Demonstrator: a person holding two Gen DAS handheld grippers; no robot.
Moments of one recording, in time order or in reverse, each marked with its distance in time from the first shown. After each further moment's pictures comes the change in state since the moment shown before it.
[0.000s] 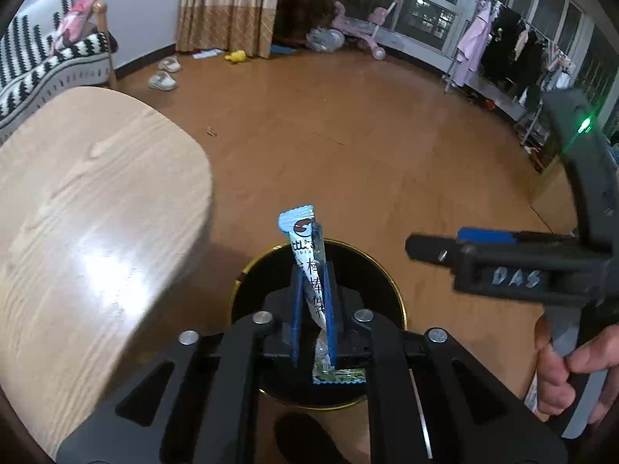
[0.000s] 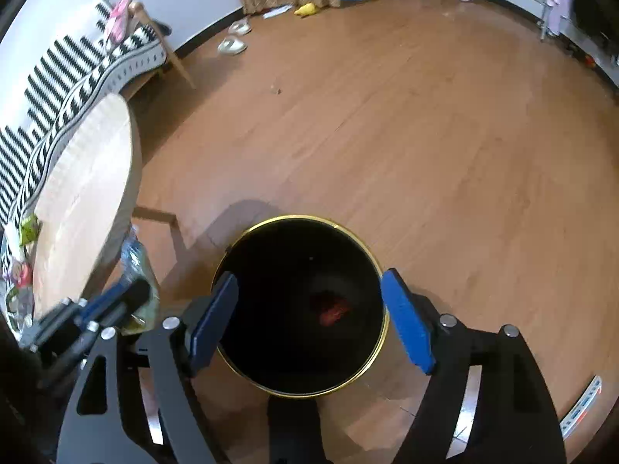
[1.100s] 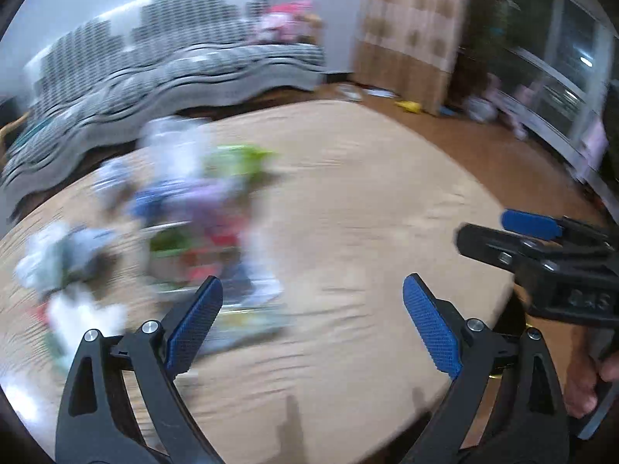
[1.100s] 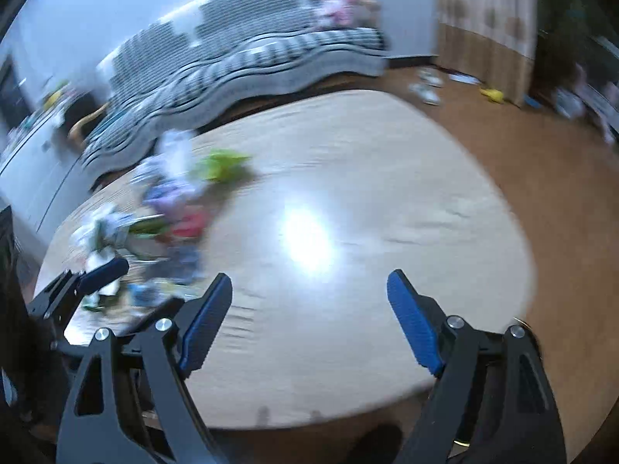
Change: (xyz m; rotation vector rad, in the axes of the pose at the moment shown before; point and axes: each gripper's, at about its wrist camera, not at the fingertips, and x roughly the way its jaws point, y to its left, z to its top) left arm -0.248 0.241 -0.103 -0.377 -0.165 0.468; right arm -0.061 0.366 -0.054 -0.565 -0.109 0.319
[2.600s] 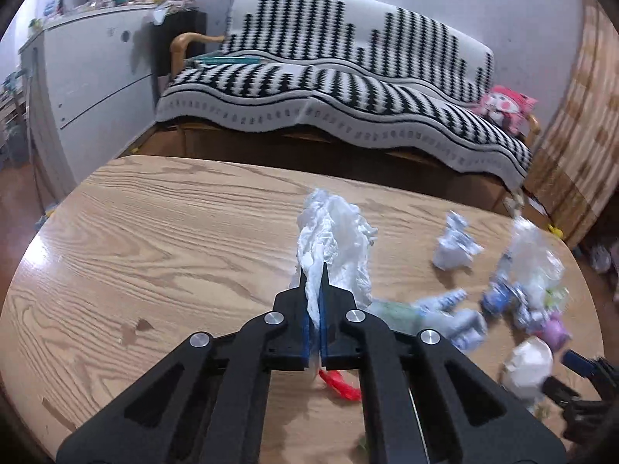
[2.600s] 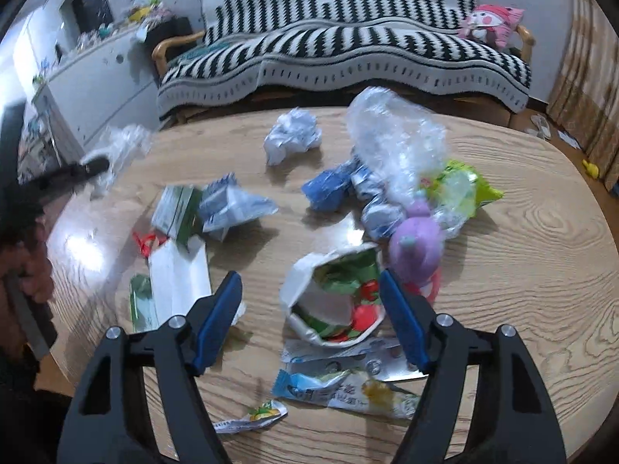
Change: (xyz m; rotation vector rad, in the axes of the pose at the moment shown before) left arm -0.038 0.324 0.010 -0.486 -0.105 0.368; right arm 0.119 0.223 0.034 -0.325 0.089 0.164
